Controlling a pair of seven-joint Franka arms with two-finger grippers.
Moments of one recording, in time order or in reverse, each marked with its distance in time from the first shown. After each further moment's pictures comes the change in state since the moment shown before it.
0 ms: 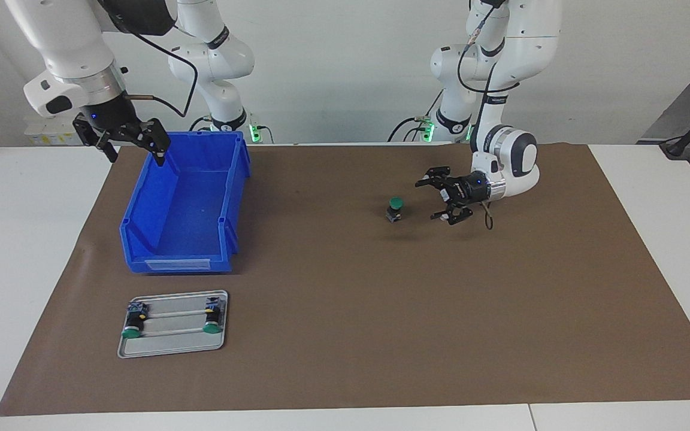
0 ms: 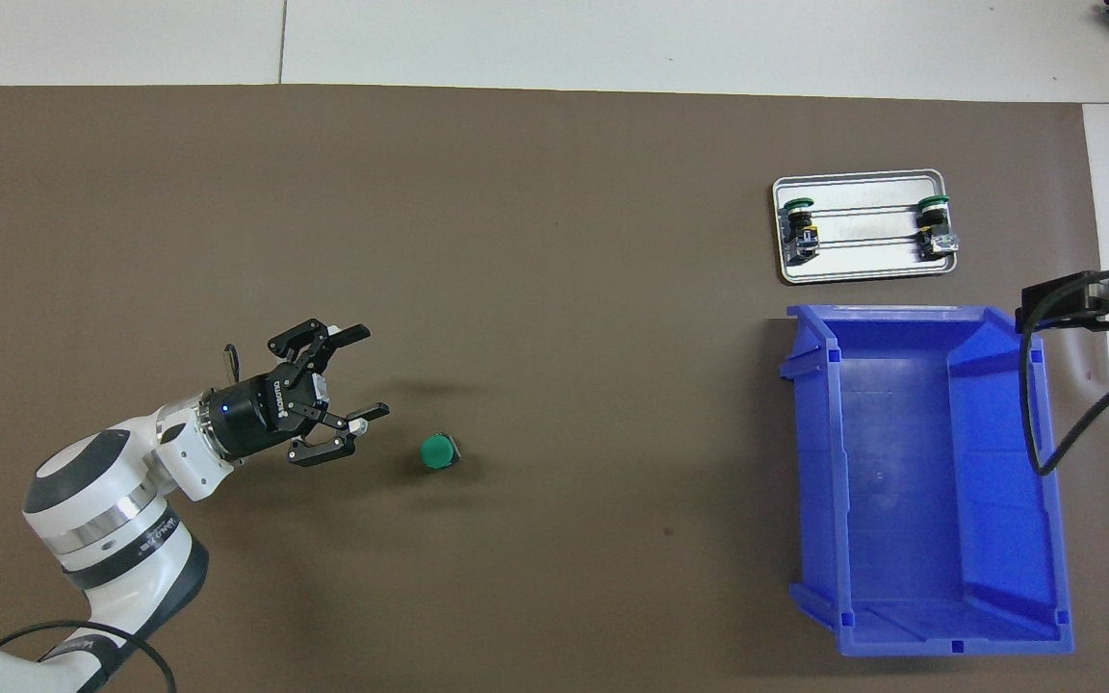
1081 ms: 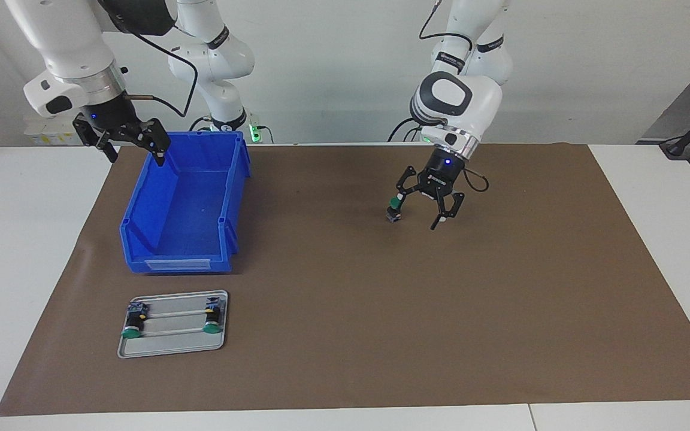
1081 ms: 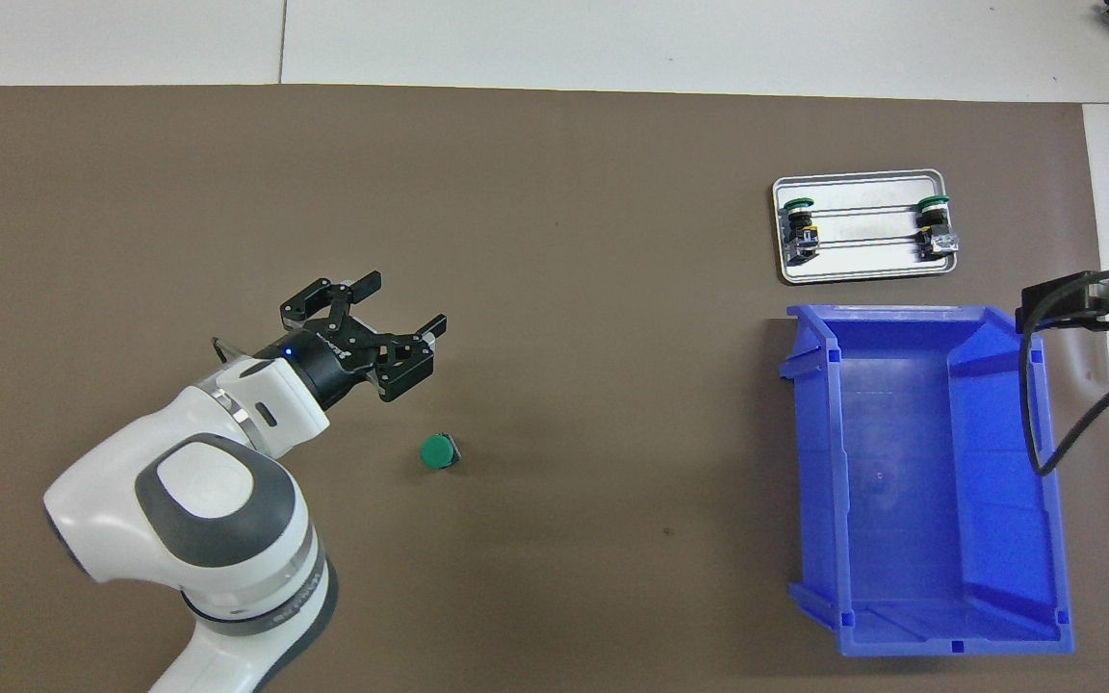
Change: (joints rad) left arm -0.573 -0.184 -0.056 0.192 0.104 1.560 -0.689; right arm 0.000 0.000 0.000 0.000 0.000 0.000 0.000
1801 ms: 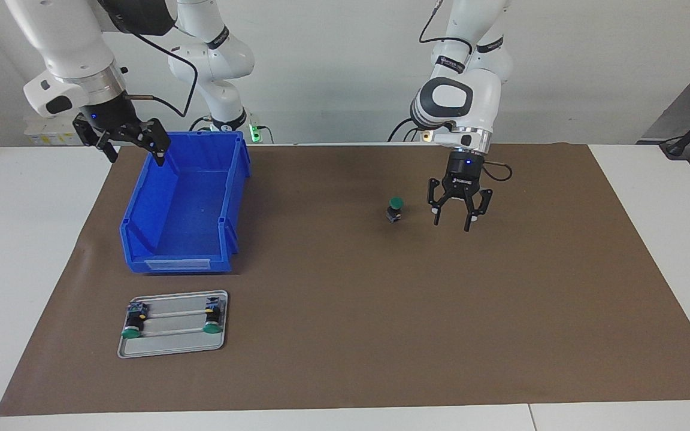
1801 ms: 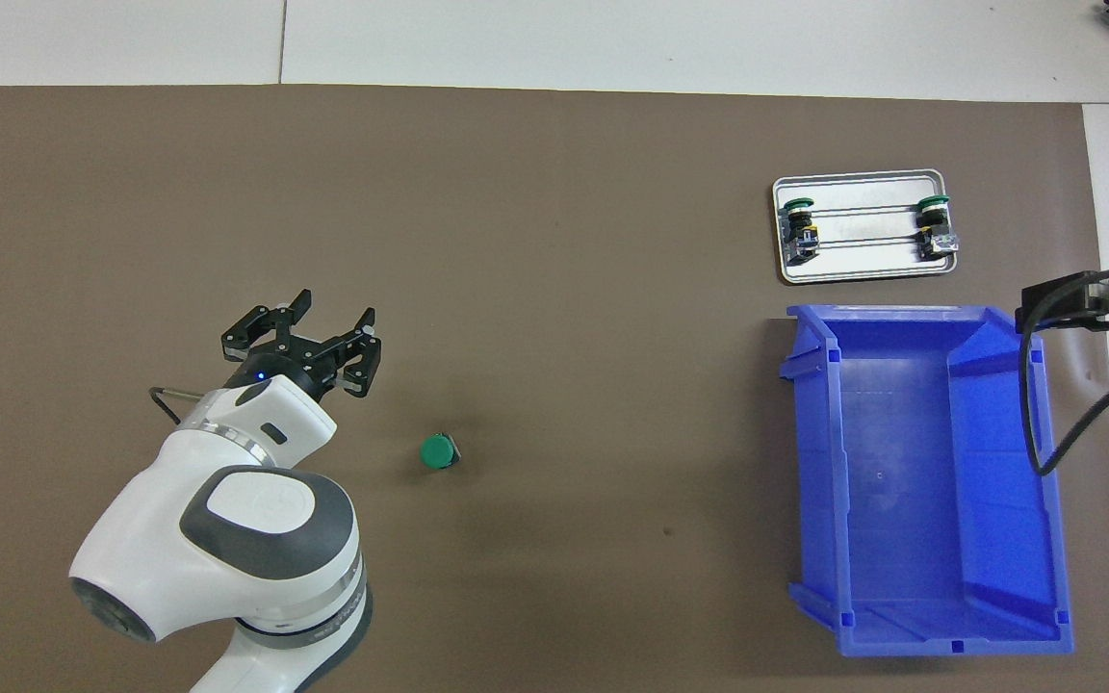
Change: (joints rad) left arm 0.113 0.023 0.026 0.034 0.000 0.046 -0.005; right arm 0.000 0.000 0.000 0.000 0.000 0.000 0.000
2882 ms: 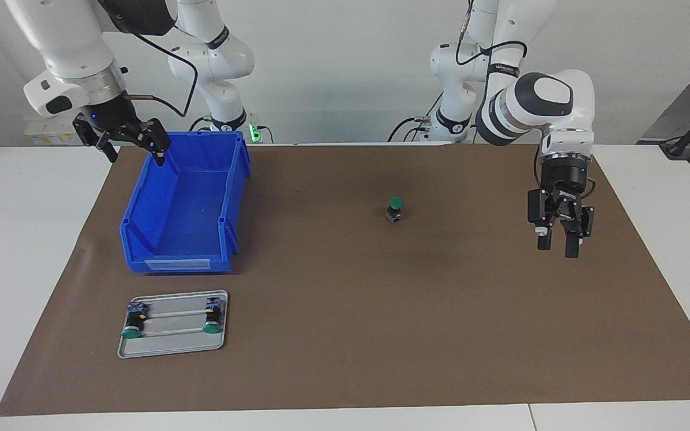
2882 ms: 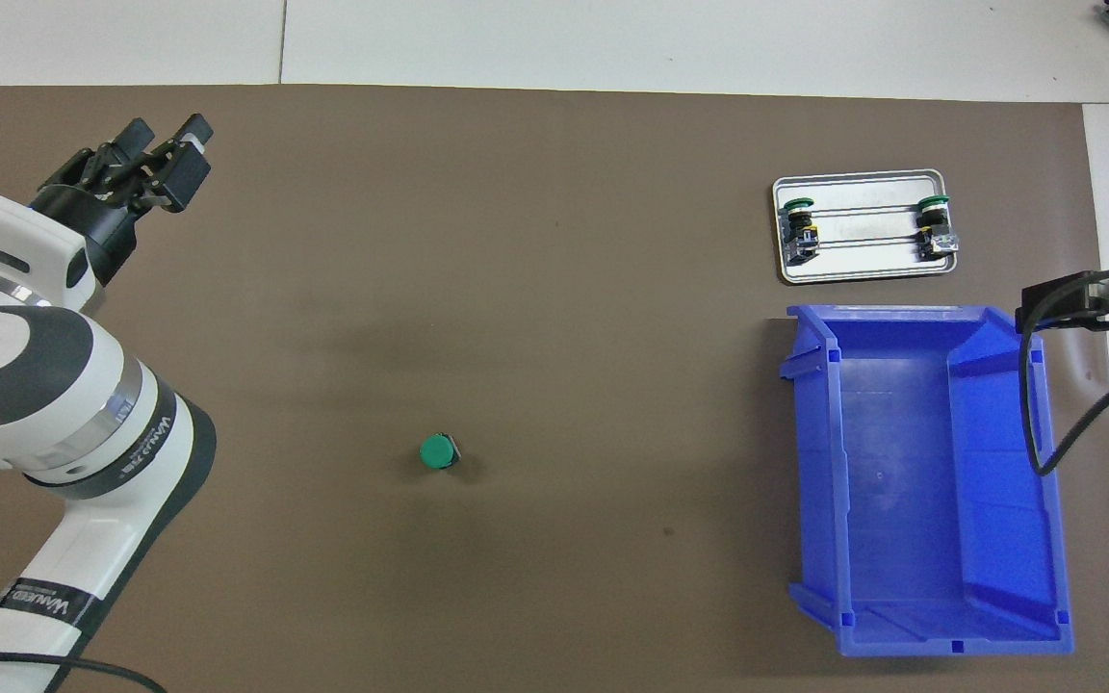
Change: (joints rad) left arm 0.307 0.106 0.007 0.346 0.057 -0.187 -0.411; right arm 0.000 0.000 0.000 0.000 0.000 0.000 0.000
